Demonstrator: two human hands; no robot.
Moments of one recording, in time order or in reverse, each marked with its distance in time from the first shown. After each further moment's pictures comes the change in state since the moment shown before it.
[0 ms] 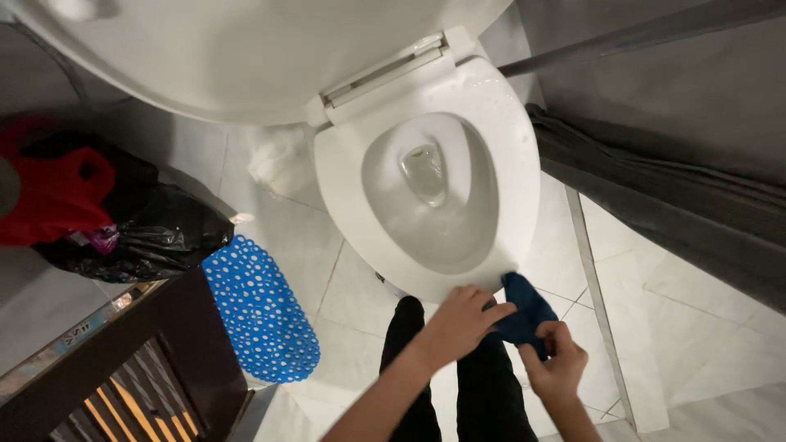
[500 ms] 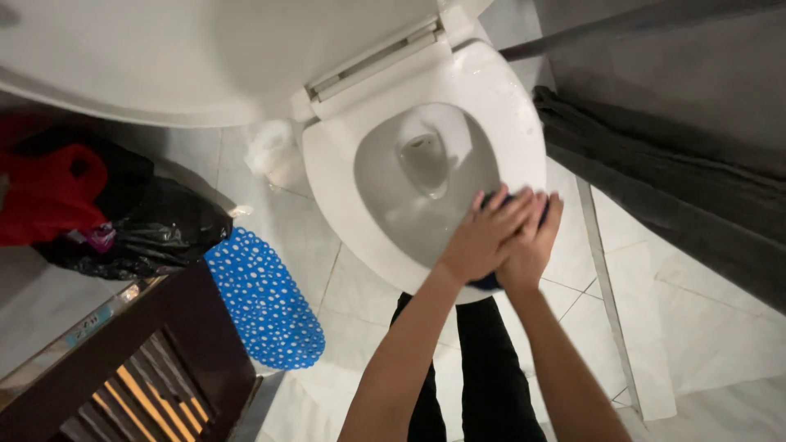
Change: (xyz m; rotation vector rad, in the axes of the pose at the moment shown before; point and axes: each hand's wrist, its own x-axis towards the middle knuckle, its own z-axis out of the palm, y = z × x) left_hand 0.119 -0.106 0.073 0.289 0.337 0.121; right_hand 0.158 -0.002 0.104 -0.863 0.146 -0.458
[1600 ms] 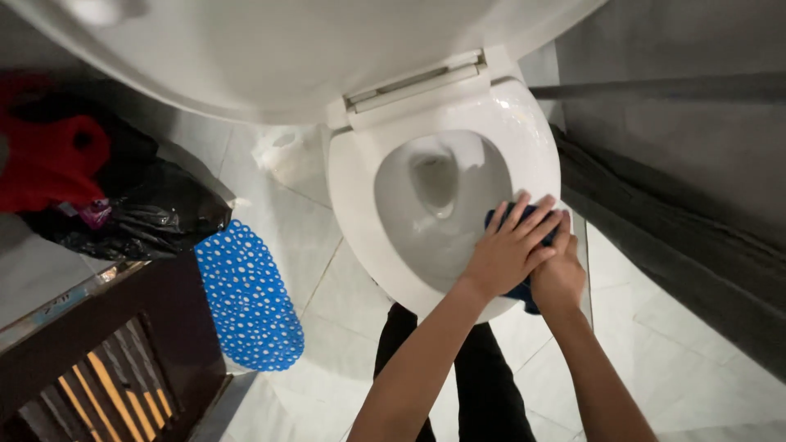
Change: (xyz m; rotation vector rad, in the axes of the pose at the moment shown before) left_hand 0.038 0.011 0.003 0.033 0.088 -0.157; right_hand 0.037 0.050 -0.018 0.121 -0.479 0.173
